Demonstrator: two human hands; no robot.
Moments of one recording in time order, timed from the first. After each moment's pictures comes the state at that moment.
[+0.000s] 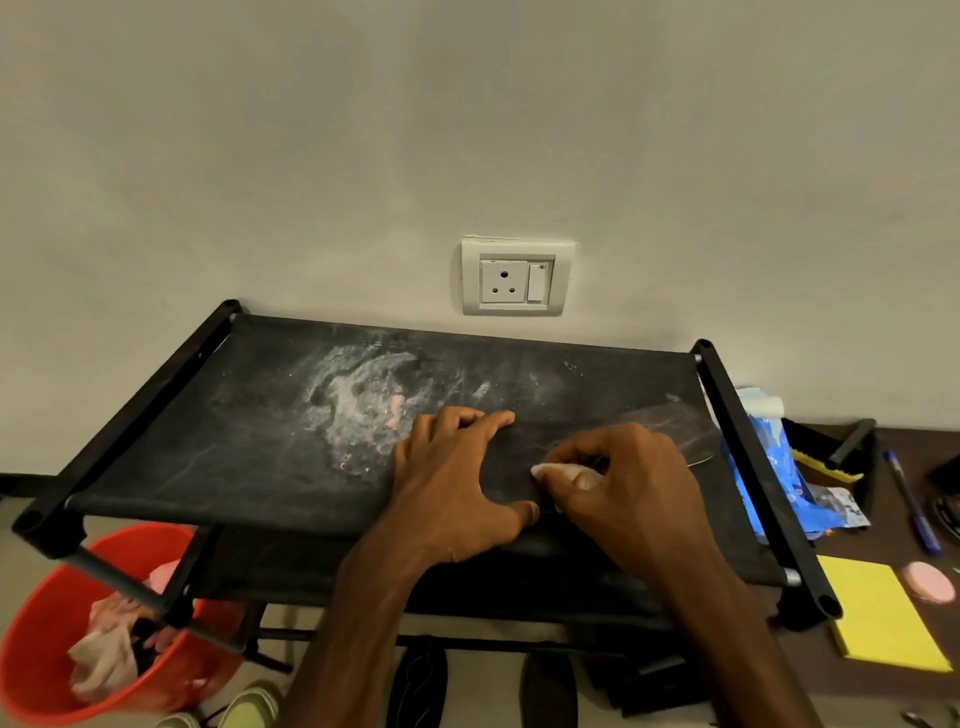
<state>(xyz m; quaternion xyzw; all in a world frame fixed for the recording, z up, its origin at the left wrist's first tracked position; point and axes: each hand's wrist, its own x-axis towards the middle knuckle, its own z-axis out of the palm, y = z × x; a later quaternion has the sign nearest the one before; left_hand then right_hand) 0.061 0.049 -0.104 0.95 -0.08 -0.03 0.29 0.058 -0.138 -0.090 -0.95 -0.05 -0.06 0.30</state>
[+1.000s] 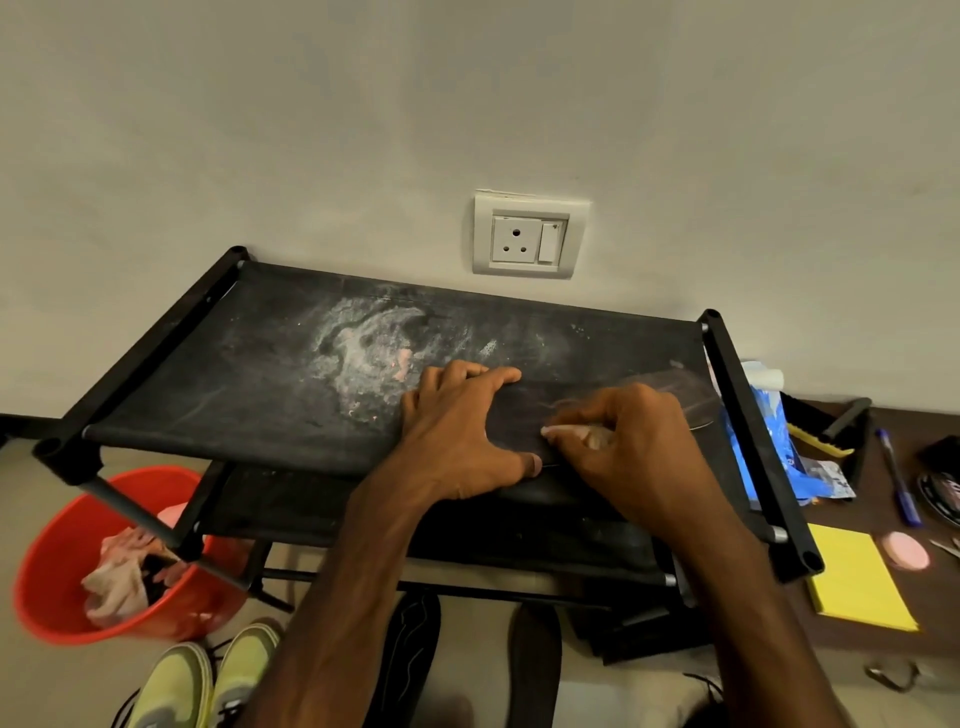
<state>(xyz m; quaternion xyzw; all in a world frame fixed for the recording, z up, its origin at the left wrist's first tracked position) 0.060 0.047 -0.094 0.95 -0.06 -0.06 0.29 0.054 -0.144 -0.085 -0.94 -0.10 -0.03 0.31</state>
